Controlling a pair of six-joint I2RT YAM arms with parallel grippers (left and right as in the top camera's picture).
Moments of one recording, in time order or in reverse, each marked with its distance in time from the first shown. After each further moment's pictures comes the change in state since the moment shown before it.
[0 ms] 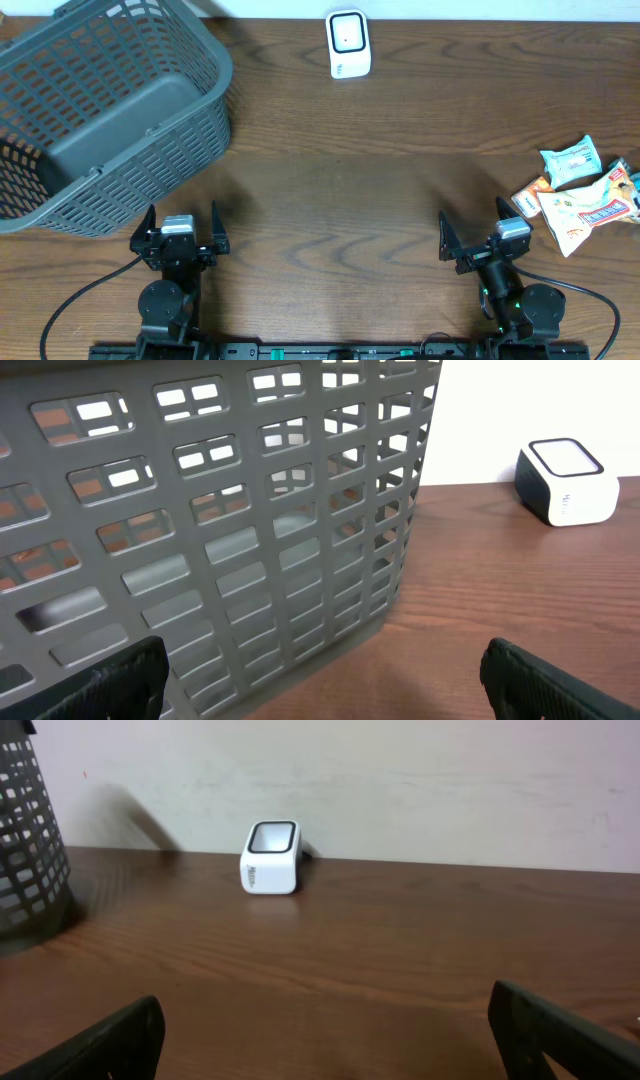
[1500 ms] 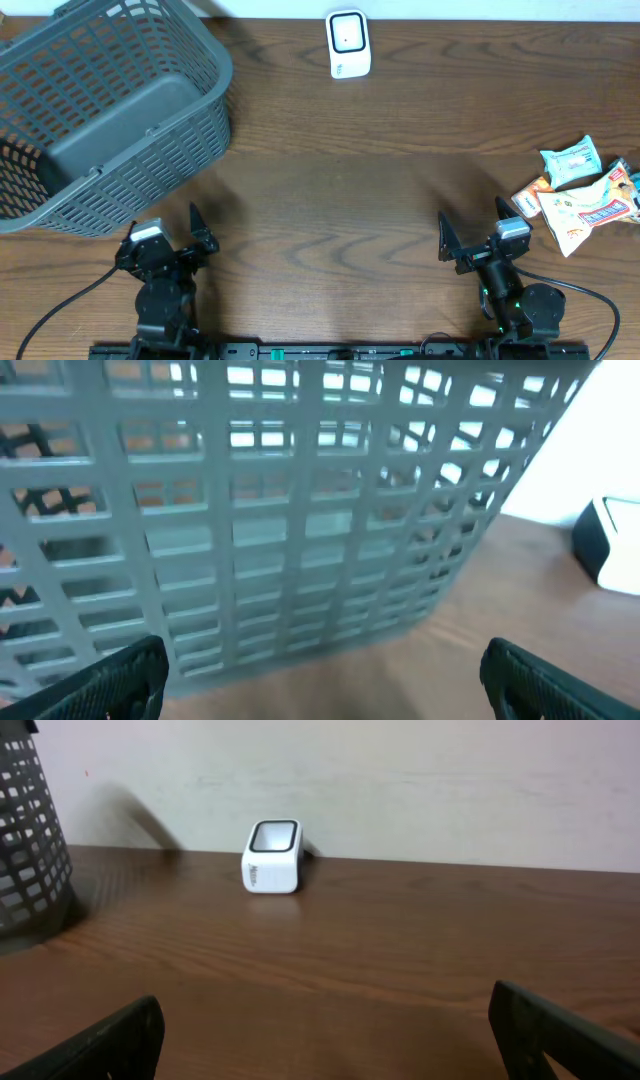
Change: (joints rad) left arm -0.014 0.000 0.083 -0.146 -0.187 -0.267; right arm 0.000 0.003 0.000 0.000 -0.003 0.000
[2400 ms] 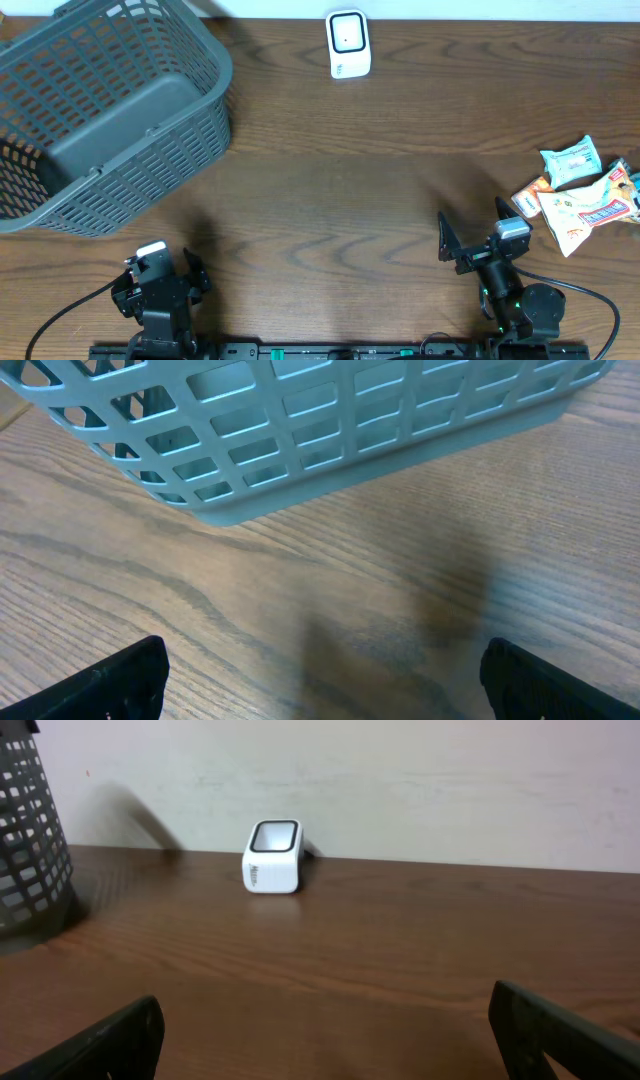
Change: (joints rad) left arm -0.015 0.000 0.119 -0.627 -0.127 0.000; right arm 0.000 0.000 0.000 0.000 0.000 0.000
